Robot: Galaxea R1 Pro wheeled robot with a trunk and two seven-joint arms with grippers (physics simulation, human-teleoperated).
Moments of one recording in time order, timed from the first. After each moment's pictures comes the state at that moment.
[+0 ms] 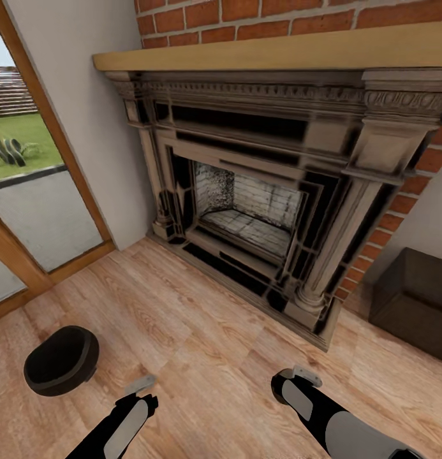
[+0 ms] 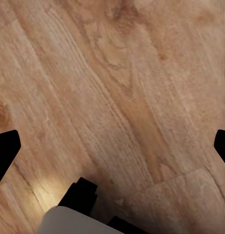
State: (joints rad) left arm -0.39 0.06 -0.39 -0.81 0.86 0.38 0.71; right arm -0.66 0.01 0.57 -0.33 -1.03 0.16 -0.47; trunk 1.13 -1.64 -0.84
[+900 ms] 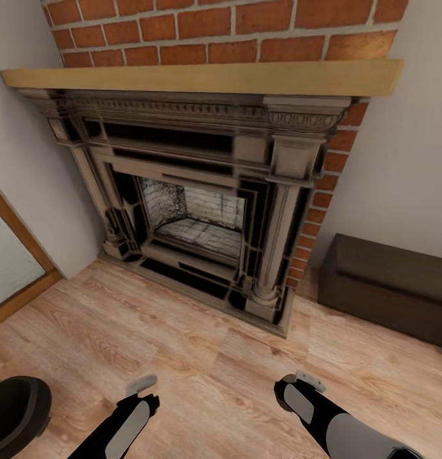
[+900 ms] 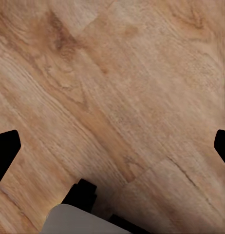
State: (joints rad) left arm -0.39 0.06 -0.41 -0.81 0.86 0.36 0.71; right arm -0.66 0.01 0.57 -0.28 -1.02 0.16 -0.47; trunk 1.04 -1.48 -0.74
